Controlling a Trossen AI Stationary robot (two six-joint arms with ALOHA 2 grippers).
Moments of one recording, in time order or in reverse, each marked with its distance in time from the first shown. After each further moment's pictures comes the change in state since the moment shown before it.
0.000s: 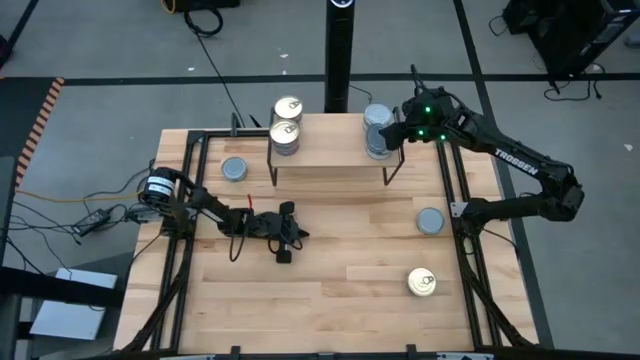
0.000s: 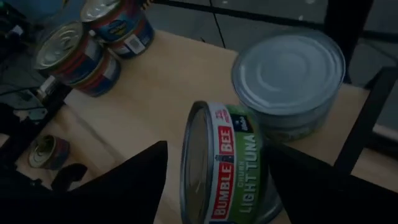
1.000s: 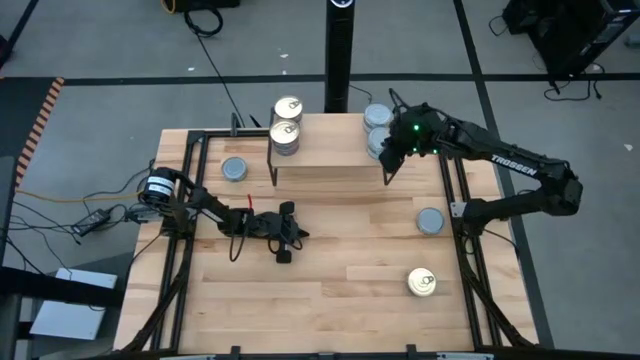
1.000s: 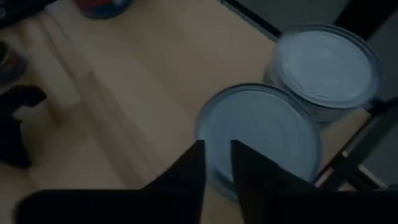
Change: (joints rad) left arm 0.000 0.000 0.000 0.002 0.000 -0.002; right arm 0.173 0.017 0.012 -0.096 0.184 -0.270
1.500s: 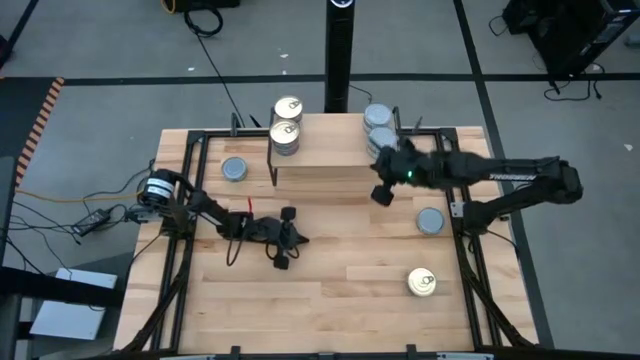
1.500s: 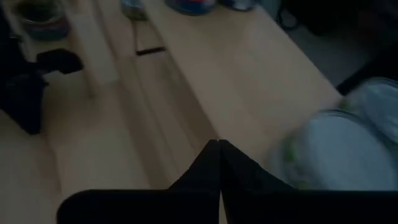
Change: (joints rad) left arm -0.049 0.000 0.000 0.006 0.000 0.085; right arm 0.396 0.001 -0.062 0.079 0.291 -0.040
